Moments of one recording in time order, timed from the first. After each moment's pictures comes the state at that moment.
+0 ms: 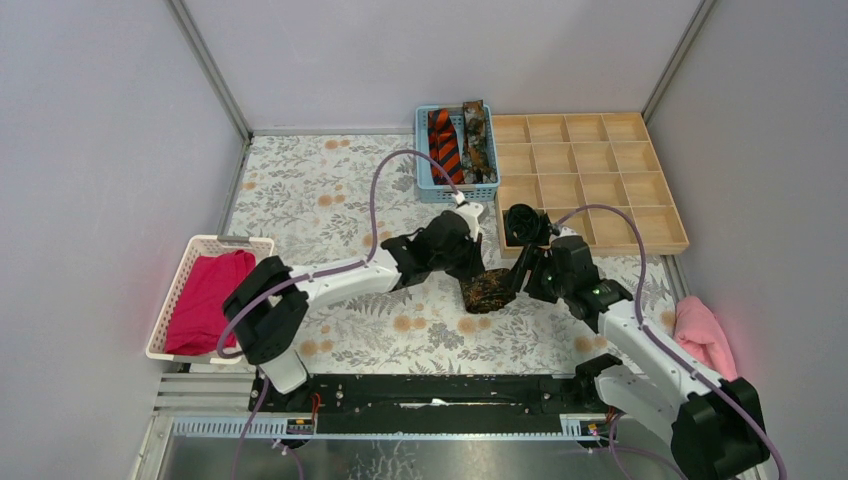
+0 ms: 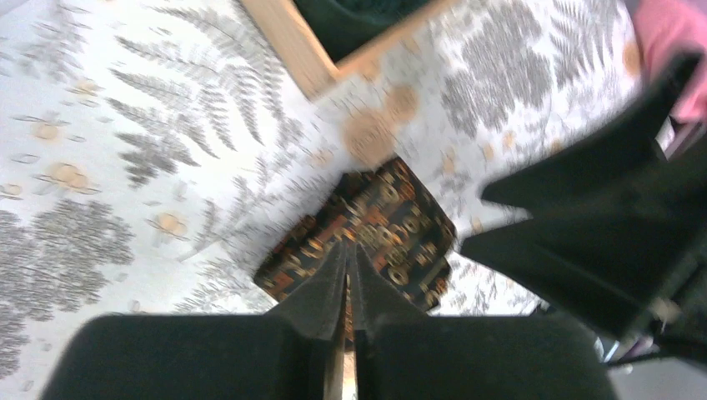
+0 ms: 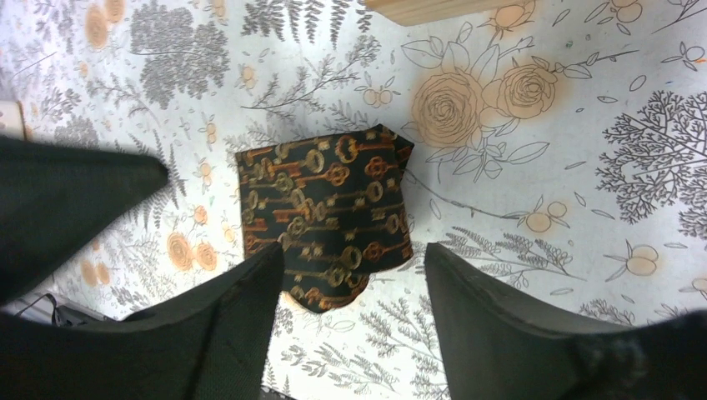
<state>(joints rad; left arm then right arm) -0.89 1.67 1.11 -0.07 0.08 -0.50 0.39 0.91 0.50 -0.35 -0.12 0.65</state>
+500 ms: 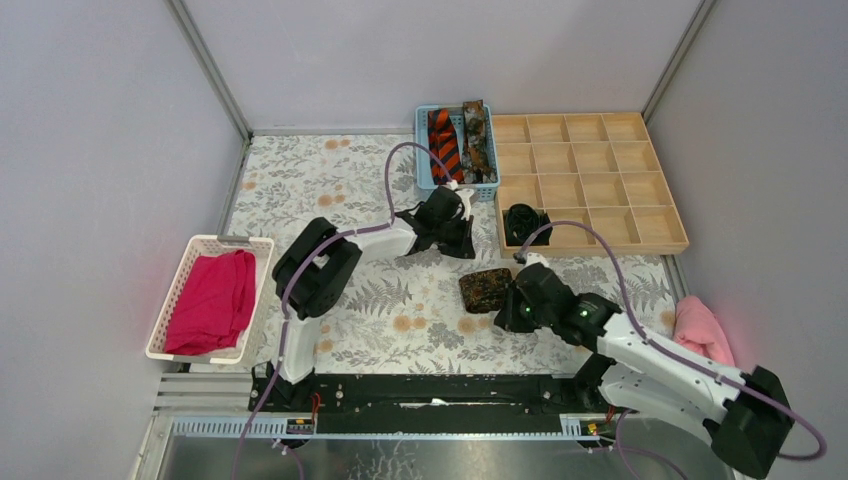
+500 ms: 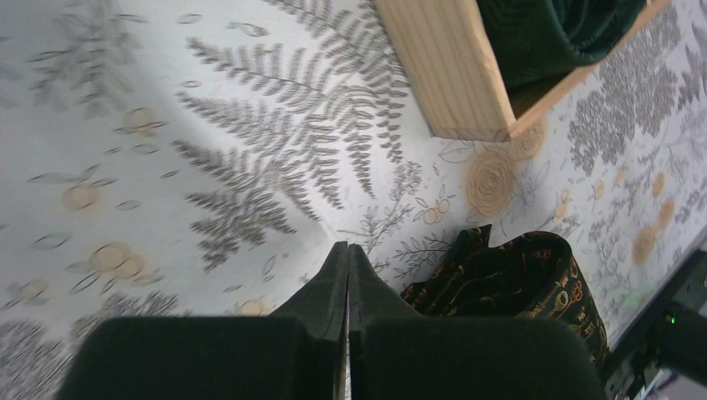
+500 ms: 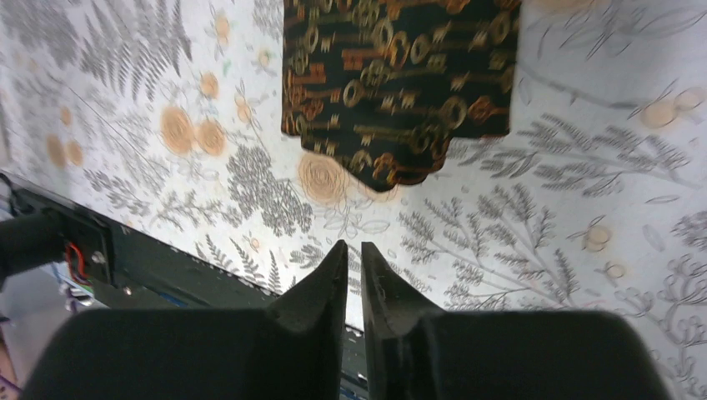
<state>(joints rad) -0.70 2.02 1.29 -0.06 0.30 -0.47 0.77 0.84 0.51 -0.54 0.00 0.75</state>
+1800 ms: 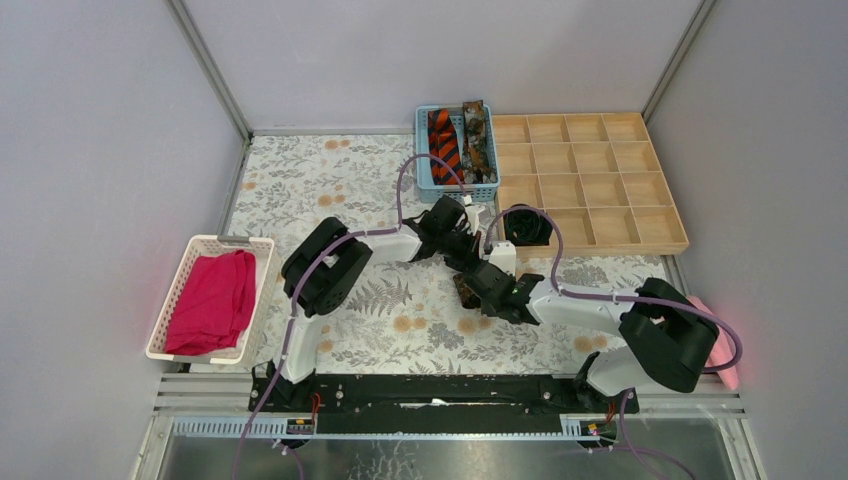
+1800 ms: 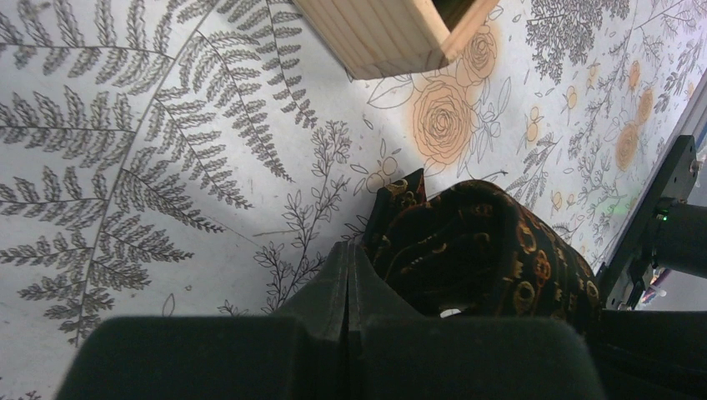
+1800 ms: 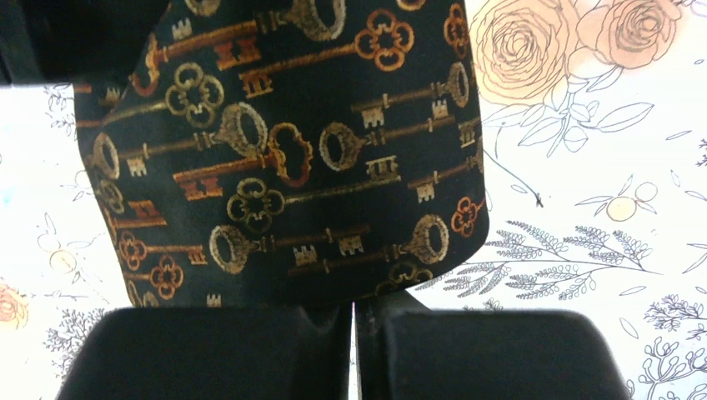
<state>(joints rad) -0.72 2.09 1.28 -0.01 0.52 -0.36 0.92 1.42 0.64 -0.36 0.44 0.79</state>
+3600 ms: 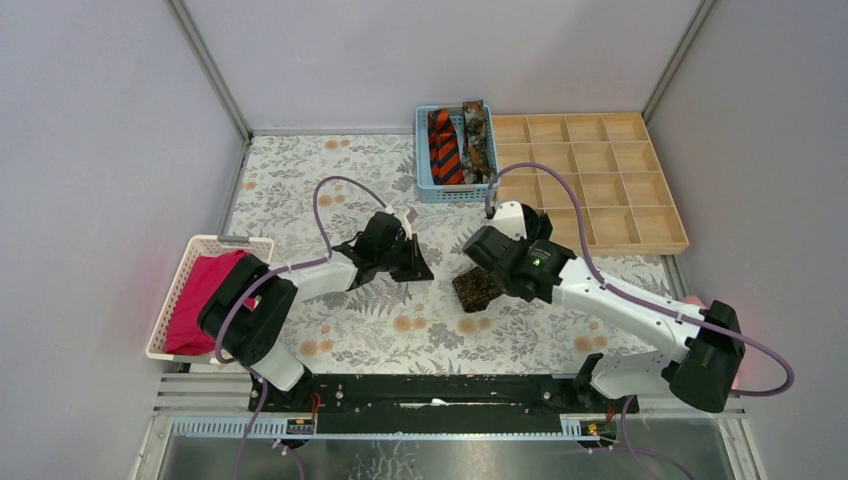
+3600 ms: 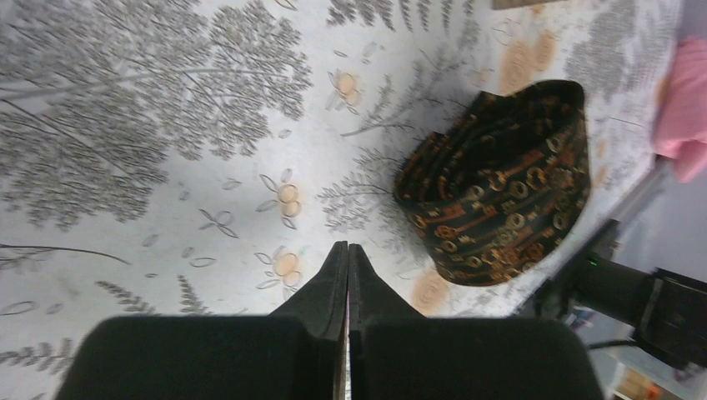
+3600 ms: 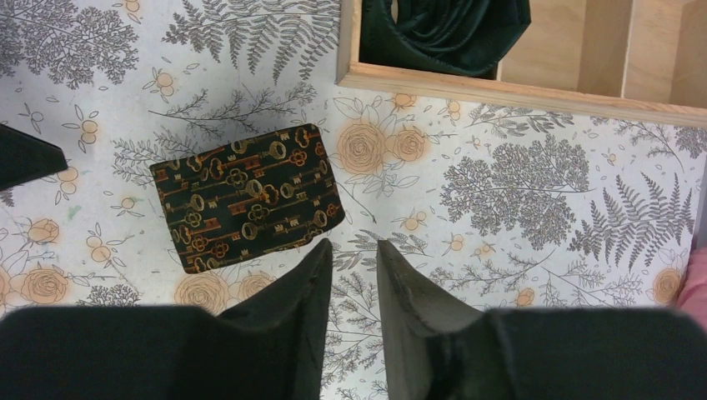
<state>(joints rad) -0.59 1.59 0.75 0.09 0.38 -0.70 0.94 1.28 1.07 -0.90 0.67 0.60</state>
